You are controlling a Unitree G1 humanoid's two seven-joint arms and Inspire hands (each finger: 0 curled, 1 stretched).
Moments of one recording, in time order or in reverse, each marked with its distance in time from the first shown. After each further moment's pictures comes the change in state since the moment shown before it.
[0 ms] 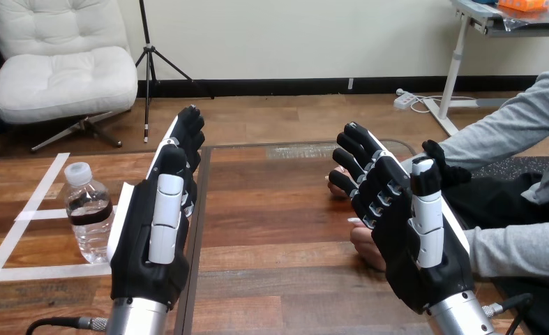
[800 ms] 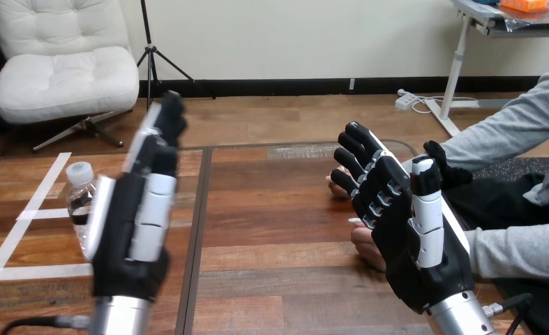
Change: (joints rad) left arm -0.009 0.009 0.055 0.004 0.033 -0.085 0.022; right arm 0.000 -0.001 0.000 0.000 0.000 0.000 0.000
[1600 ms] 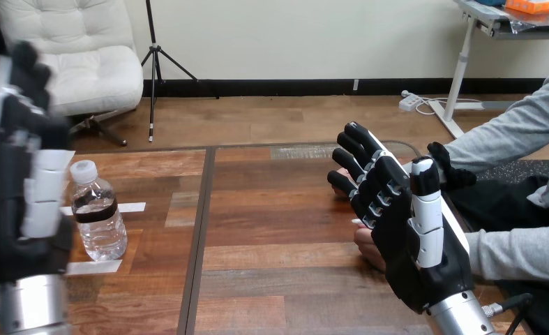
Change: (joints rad) left arm -0.095 0.060 0.221 0.004 -0.070 -0.101 0.076; right arm 0.000 0.001 0.001 0.000 0.000 0.000 0.000
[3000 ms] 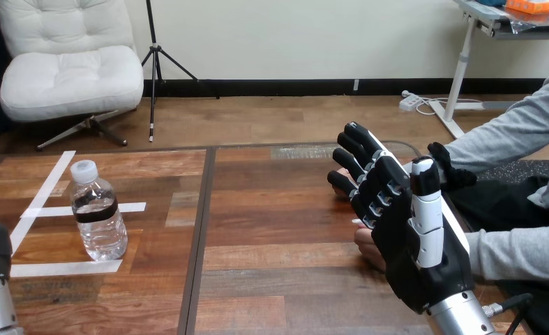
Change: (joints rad) left arm -0.037 0.018 0.171 0.072 -0.056 -0.034 0.019; right arm 0.000 0.000 -0.001 0.000 0.000 0.000 0.000
